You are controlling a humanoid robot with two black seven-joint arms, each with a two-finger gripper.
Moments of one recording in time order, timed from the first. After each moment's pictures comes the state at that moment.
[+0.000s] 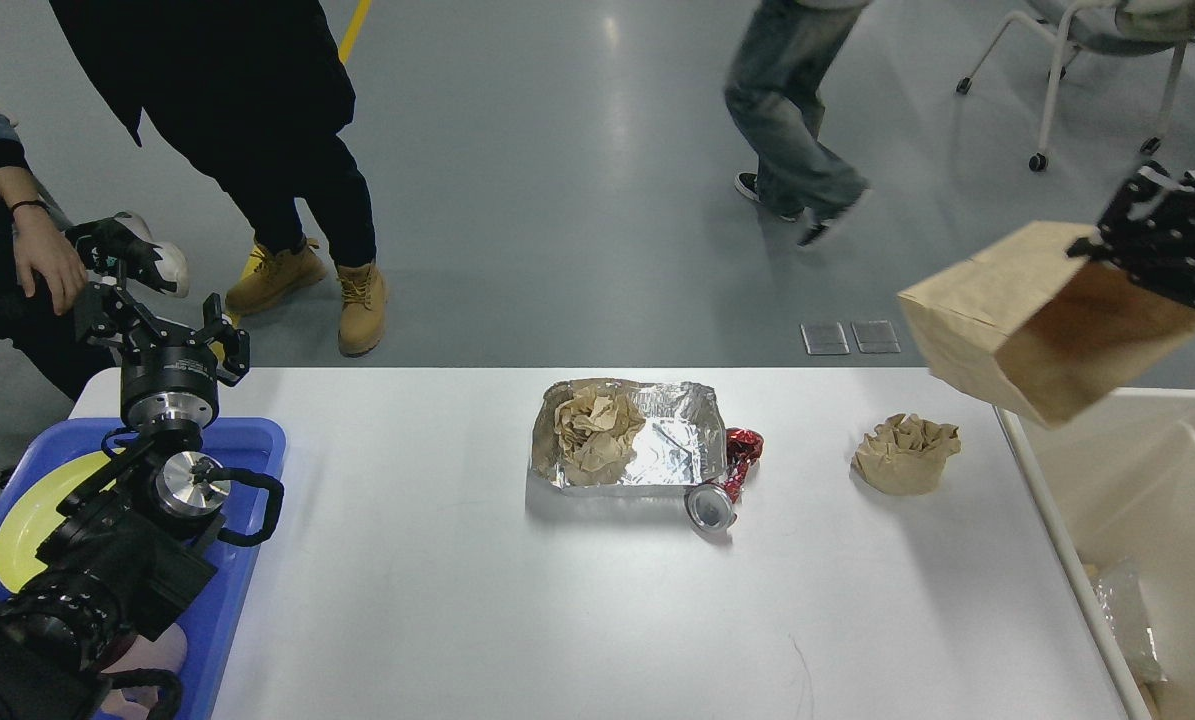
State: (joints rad) left arm -0.74 0.16 -0.96 -0.23 -0.07 -0.30 -0.62; right arm 1.50 -0.79 -0.83 0.52 0.09 0.78 0.00
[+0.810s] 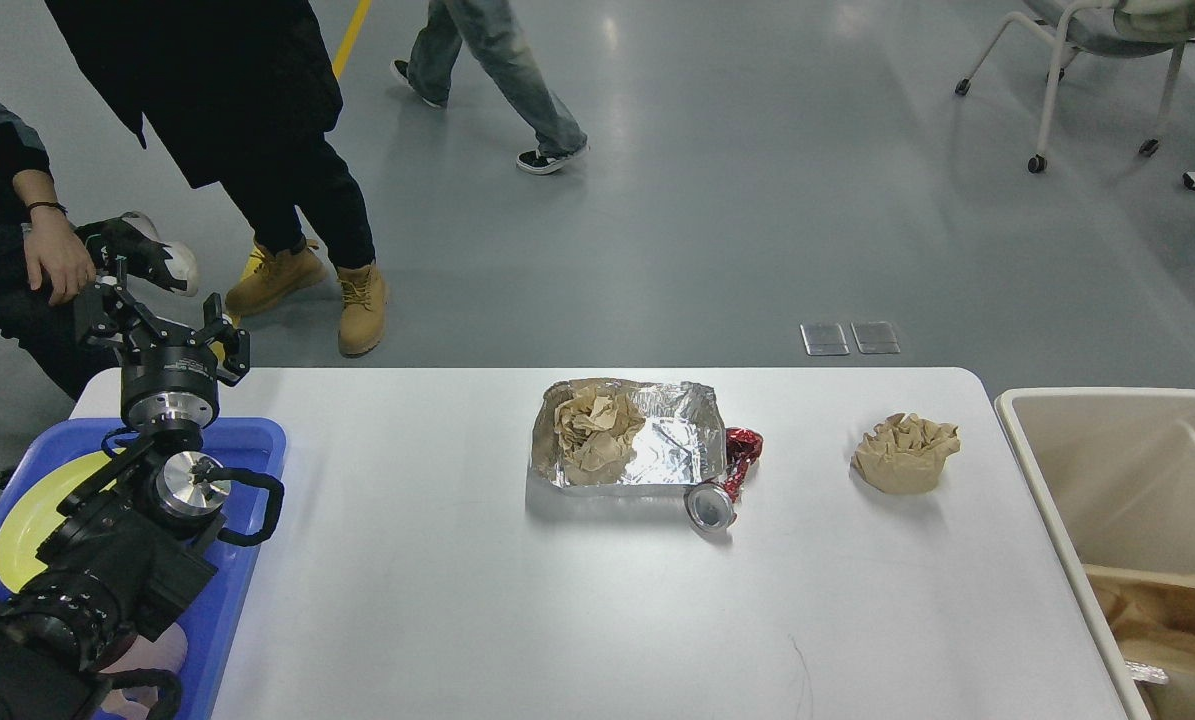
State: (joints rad) left arm -0.74 0.16 -0.96 -0.23 -0.07 -0.30 -0.62; right arm 0.88 -0.69 -0.83 0.40 0.09 0.21 0.00
